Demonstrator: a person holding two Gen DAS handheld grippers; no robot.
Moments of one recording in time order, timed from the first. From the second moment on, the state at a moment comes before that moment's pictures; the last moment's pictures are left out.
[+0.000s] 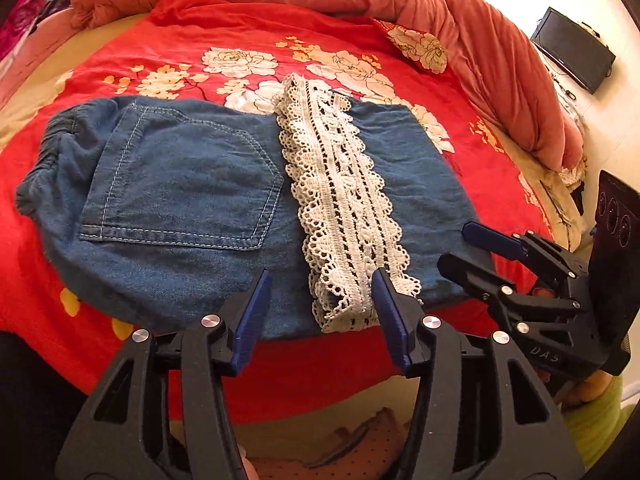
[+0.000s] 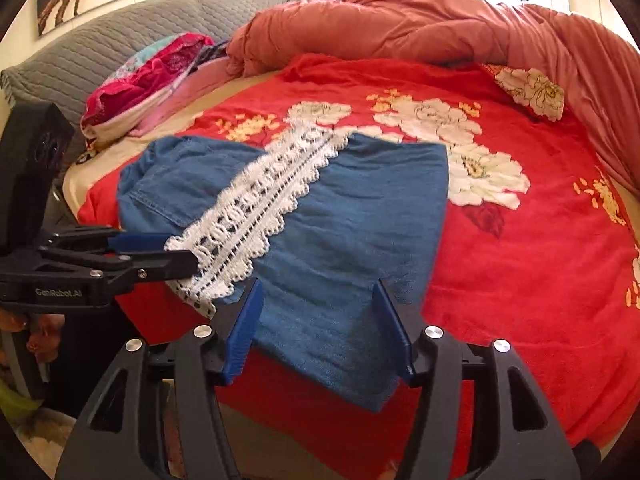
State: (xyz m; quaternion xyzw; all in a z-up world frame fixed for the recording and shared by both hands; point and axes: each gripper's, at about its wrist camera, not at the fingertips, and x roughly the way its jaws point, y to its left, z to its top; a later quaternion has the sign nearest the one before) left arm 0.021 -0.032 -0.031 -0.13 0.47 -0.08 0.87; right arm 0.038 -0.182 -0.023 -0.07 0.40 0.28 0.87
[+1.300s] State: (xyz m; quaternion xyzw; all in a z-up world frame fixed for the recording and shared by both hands) left arm -0.020 0.035 0.008 -0.14 0.40 -0.01 0.91; right arm 0.033 -0.173 0.031 -0.03 0.35 0.27 0.90
